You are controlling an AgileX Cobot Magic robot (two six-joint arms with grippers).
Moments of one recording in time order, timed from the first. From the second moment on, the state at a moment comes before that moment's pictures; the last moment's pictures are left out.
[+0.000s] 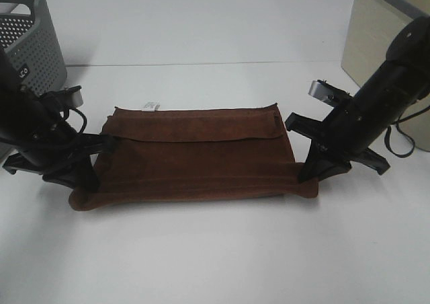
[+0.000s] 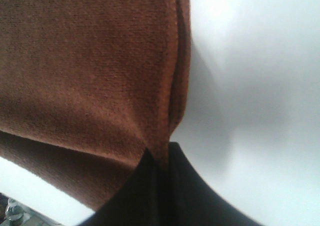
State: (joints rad) left arm -0.20 1.92 -1.00 -0.54 0.63 0.23; right arm 0.12 2.00 -1.09 0.61 0.82 -0.25
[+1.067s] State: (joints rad) left arm -0.16 2.03 -1.41 -0.51 0.70 0.15; right arm 0.12 2.12 -1.55 0.60 0.91 -0.27
